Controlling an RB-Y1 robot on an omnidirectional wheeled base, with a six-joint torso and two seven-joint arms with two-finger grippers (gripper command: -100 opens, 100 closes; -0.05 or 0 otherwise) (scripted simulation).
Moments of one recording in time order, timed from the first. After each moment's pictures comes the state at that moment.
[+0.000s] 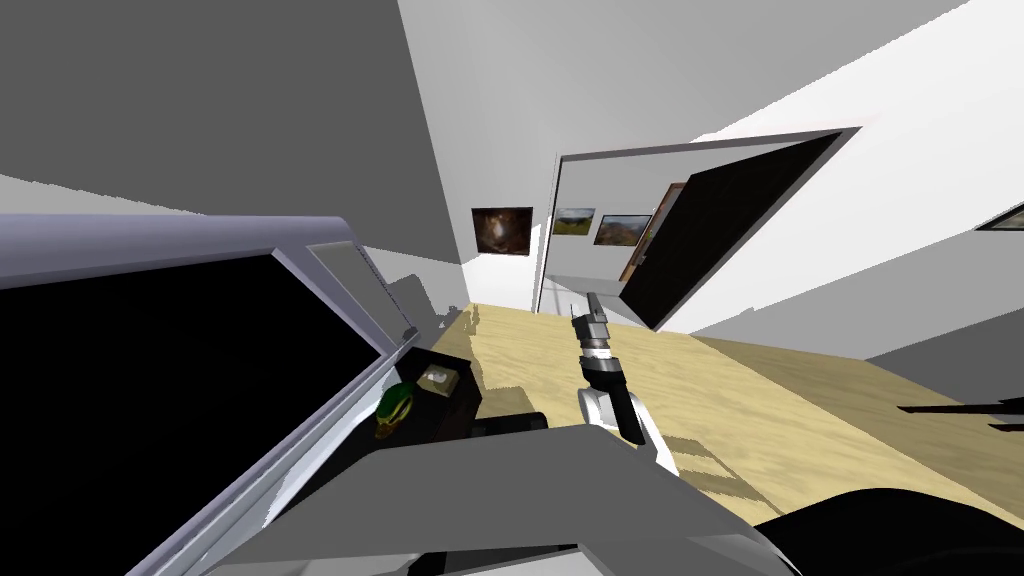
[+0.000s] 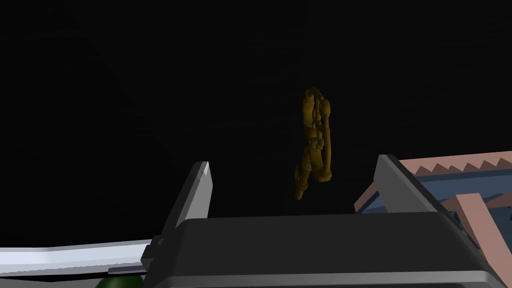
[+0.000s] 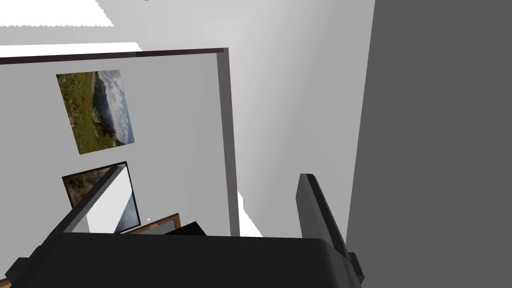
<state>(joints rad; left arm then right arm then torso) 0.74 0.41 0.11 -0.78 -0.07 -0.05 -0.24 0.50 0.00 0.01 -2.23 0.12 -0.39 -0.16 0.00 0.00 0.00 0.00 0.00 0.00</state>
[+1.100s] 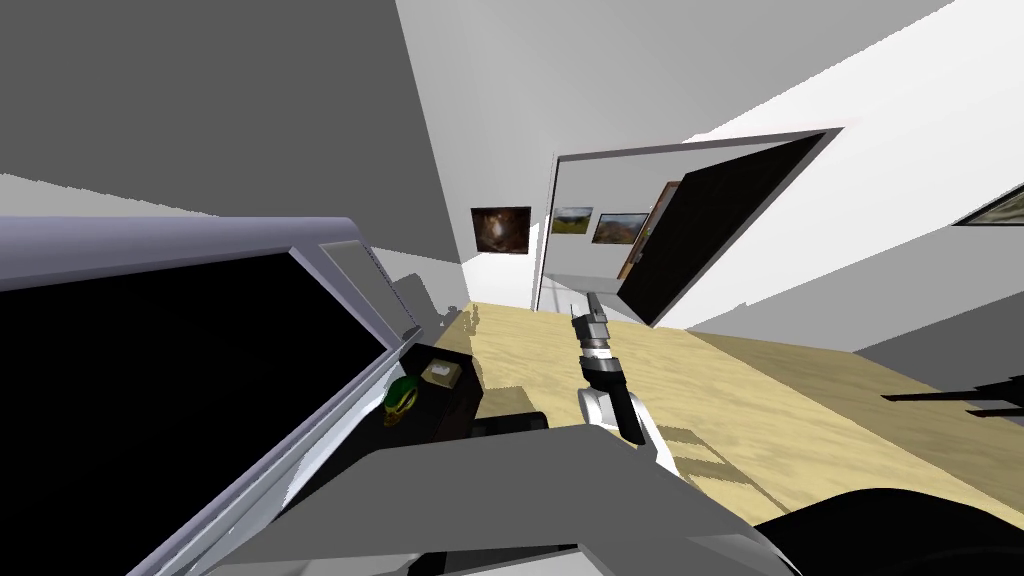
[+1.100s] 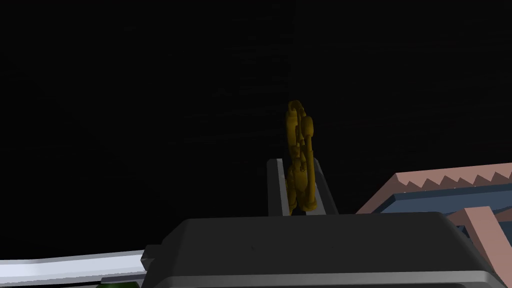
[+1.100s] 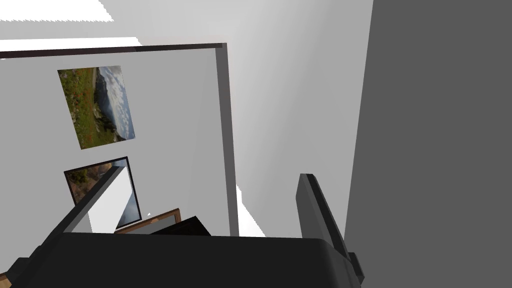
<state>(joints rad) 0.62 0.40 0.12 -0.67 -0.09 -0.03 -0.25 0.50 0.00 0.01 -2.23 0.12 -0.39 -0.16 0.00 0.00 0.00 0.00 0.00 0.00</state>
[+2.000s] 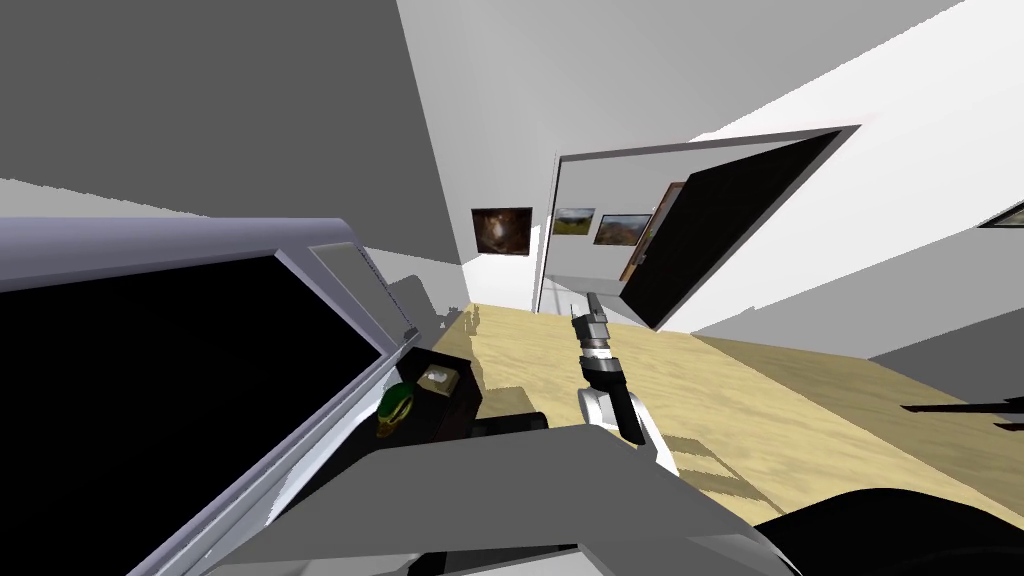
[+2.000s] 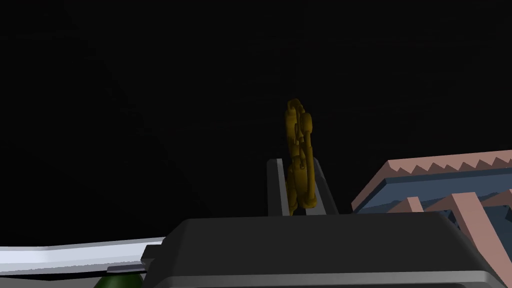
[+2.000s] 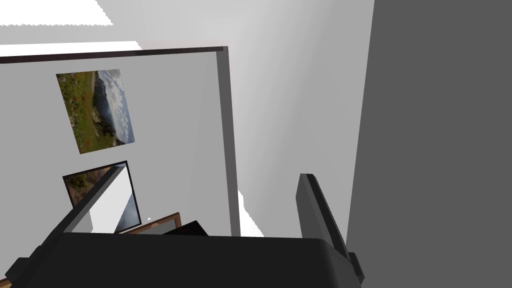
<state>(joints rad) 0.73 0.41 0.11 -0.76 -0.07 -0.05 -0.25 0.50 0.00 0.01 -2.23 0.12 -0.39 -0.16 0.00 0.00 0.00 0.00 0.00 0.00</state>
